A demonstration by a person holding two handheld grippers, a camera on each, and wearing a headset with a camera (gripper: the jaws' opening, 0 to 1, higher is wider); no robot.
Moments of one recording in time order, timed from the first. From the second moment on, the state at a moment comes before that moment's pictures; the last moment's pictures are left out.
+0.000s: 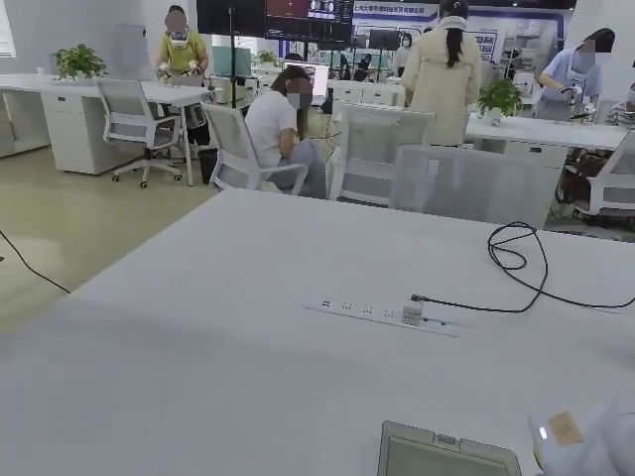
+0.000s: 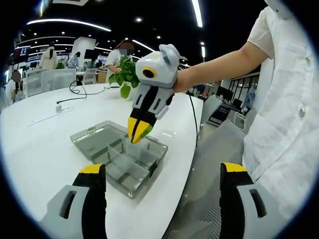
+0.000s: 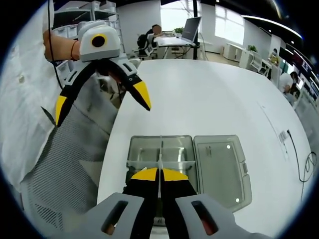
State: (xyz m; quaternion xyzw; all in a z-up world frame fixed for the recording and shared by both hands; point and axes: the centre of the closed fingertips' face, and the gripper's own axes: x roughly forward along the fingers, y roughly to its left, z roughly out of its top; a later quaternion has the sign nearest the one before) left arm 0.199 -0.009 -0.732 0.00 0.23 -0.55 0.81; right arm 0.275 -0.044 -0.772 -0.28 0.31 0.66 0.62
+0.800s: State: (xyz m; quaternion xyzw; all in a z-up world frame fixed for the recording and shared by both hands) left arm 0.200 -0.005 -0.738 0.00 0.23 -0.54 0.81; right arm 0.271 -0.042 -0.812 -0.35 0.35 0.65 0.58
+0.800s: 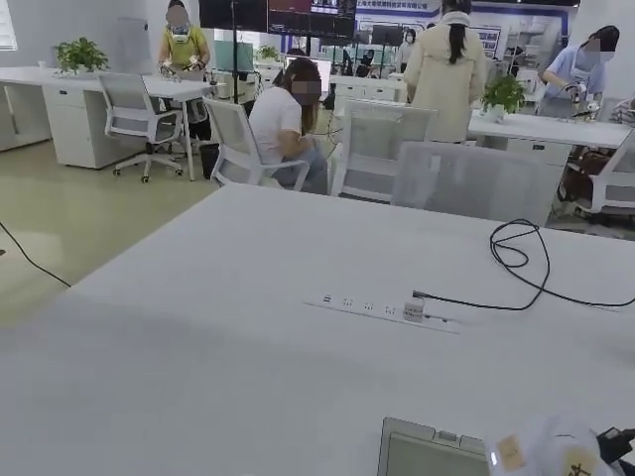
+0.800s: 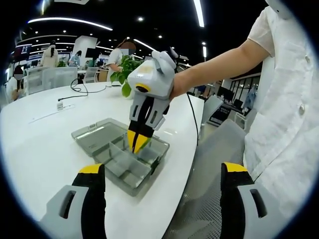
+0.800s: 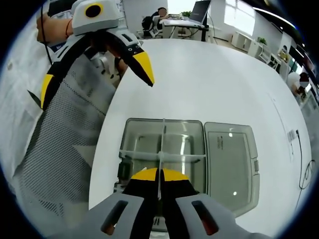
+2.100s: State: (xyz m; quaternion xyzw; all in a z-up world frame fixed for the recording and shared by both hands) left arm 0.199 -0.003 -0.734 -0.01 0.23 -0.54 0.81; right arm 0.273 -0.047 -0.805 -0.32 0.35 0.64 0.61
